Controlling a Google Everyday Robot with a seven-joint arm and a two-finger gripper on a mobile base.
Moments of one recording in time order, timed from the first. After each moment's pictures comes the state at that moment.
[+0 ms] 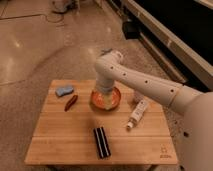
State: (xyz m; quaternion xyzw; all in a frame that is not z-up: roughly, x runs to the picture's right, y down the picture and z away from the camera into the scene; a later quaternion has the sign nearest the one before) arm -0.023 0.047 0.781 -0.28 -0.17 -0.24 0.91
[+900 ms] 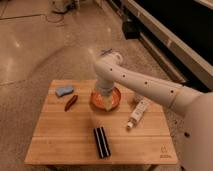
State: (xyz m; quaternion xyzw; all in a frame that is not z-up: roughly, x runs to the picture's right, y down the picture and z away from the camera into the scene) arm -0.025 0.062 0.781 -0.27 -0.18 -0.31 0.89
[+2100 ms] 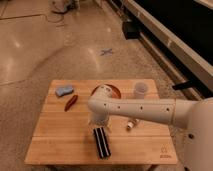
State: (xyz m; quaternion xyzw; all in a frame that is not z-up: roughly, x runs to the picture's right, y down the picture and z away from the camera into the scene) arm -0.042 0.213 0.795 -0.24 -0.26 -0.58 0.74
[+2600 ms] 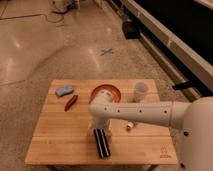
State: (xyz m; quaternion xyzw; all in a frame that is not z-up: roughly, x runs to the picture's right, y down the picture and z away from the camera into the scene) arm -0.036 0.233 0.811 -0.25 -0.26 -0.59 0.72
